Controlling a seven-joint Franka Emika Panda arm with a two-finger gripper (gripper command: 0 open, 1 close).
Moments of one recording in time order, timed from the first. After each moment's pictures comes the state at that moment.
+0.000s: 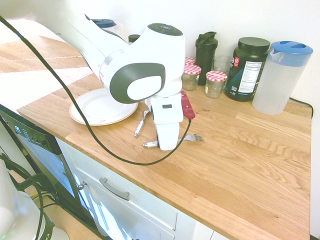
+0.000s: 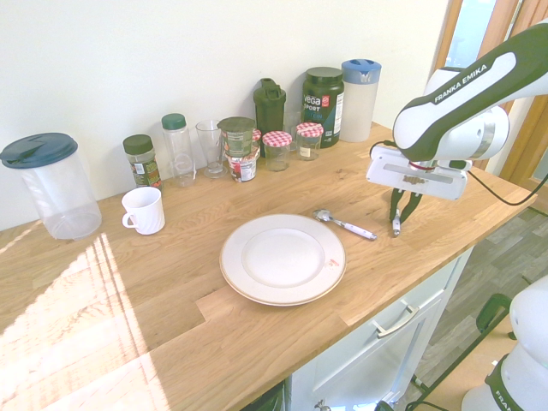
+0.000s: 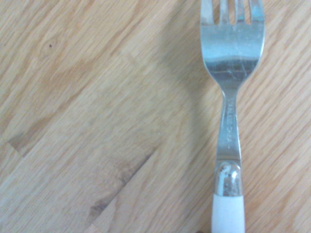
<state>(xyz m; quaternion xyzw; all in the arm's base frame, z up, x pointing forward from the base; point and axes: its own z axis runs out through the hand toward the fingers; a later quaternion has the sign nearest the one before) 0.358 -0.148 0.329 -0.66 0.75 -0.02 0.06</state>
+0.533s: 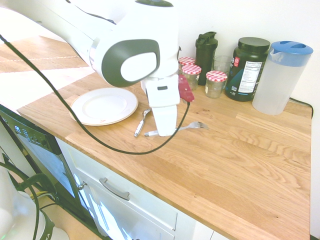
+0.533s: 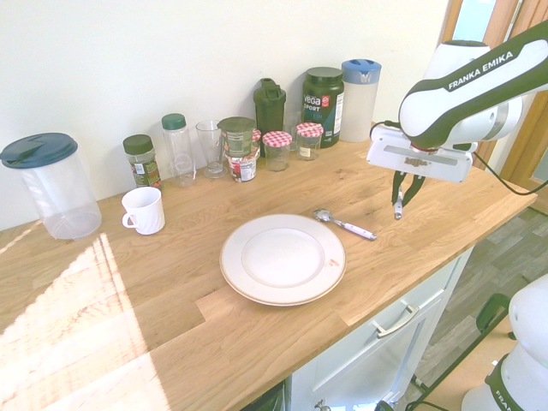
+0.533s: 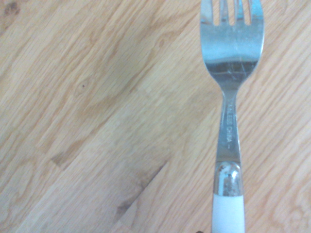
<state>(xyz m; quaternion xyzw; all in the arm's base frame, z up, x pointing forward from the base) 0.354 -0.116 0.391 -0.65 0.75 -0.07 0.04</state>
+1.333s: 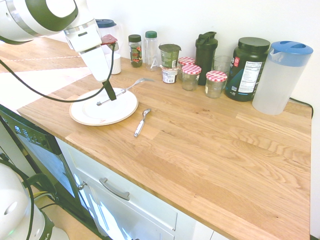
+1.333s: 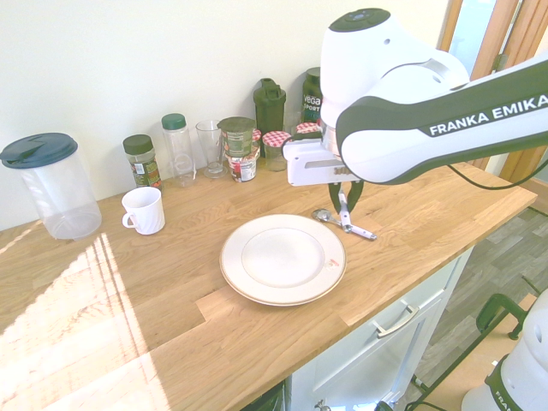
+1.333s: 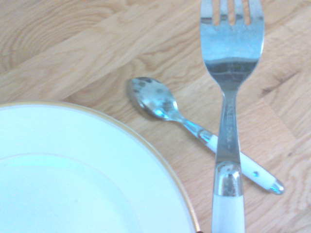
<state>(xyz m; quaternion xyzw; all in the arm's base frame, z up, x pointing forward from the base) 0.363 0.092 0.434 -0.76 0.63 -0.14 -0.03</state>
